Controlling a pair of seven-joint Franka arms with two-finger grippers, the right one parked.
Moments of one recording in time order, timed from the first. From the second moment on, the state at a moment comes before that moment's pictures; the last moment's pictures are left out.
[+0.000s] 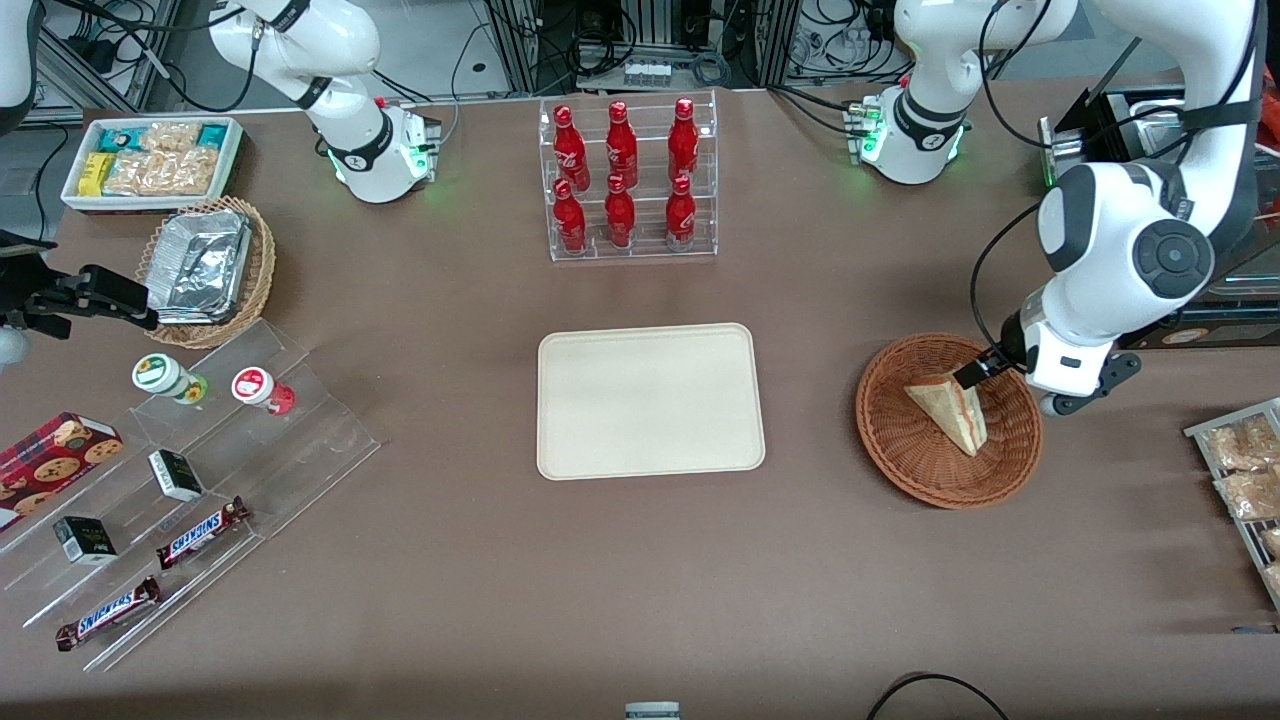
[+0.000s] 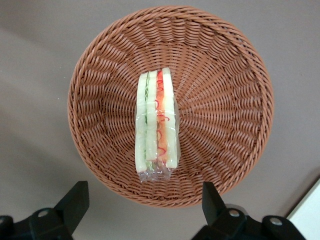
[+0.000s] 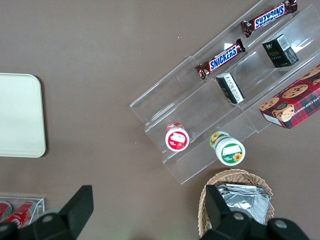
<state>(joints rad) -0.04 0.07 -0.04 -2.17 -0.01 2.17 -0.63</state>
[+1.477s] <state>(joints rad) -0.06 0.21 -0.04 -2.30 -0.01 2.52 -0.75</state>
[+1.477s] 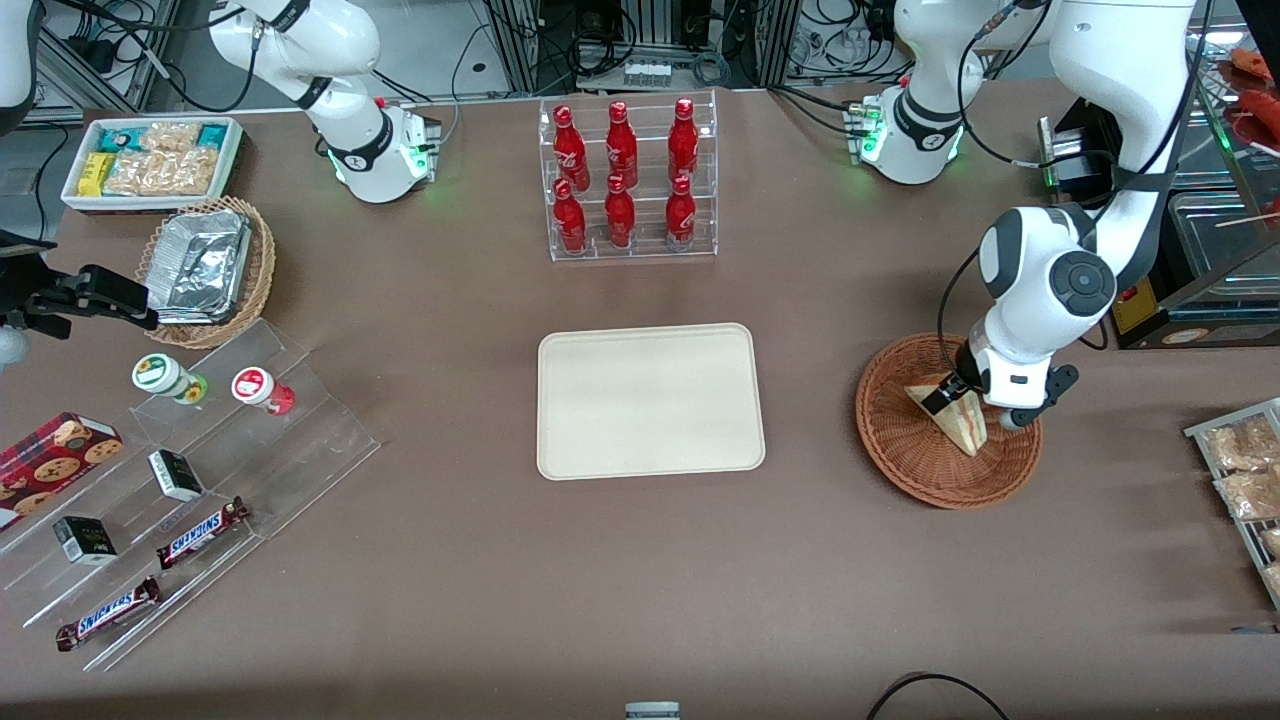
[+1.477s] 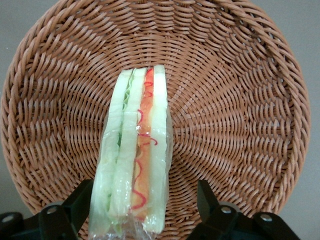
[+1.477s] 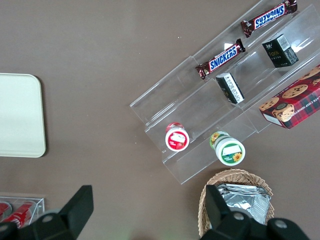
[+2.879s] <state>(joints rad) -0.28 0.14 -0.09 -2.00 0.02 2.02 -0.71</state>
